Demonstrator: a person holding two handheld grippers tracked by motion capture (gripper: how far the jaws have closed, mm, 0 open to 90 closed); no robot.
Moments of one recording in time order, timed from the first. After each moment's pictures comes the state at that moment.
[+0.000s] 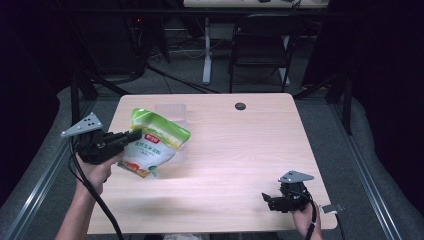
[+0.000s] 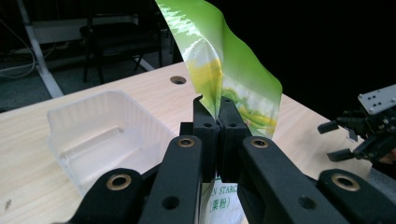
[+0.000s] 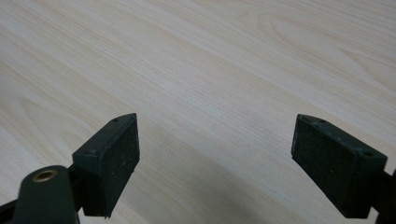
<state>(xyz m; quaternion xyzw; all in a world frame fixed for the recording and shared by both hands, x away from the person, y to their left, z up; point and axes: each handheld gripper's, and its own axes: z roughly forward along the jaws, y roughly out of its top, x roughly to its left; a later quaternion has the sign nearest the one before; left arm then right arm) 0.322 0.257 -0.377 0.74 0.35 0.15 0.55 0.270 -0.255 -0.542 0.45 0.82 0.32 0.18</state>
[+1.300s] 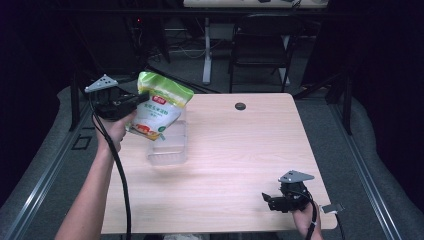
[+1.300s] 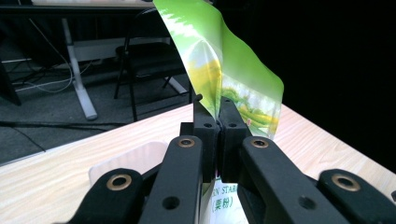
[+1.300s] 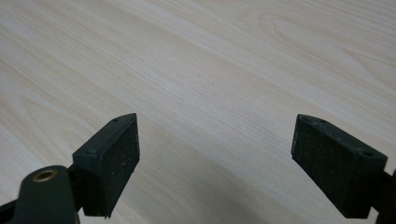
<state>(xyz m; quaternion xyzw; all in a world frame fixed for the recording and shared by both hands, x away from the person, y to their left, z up) 0.418 0.238 -0.357 0.71 0.39 0.20 0.55 0.270 -0.256 -0.543 0.45 0.82 0.32 0.17</state>
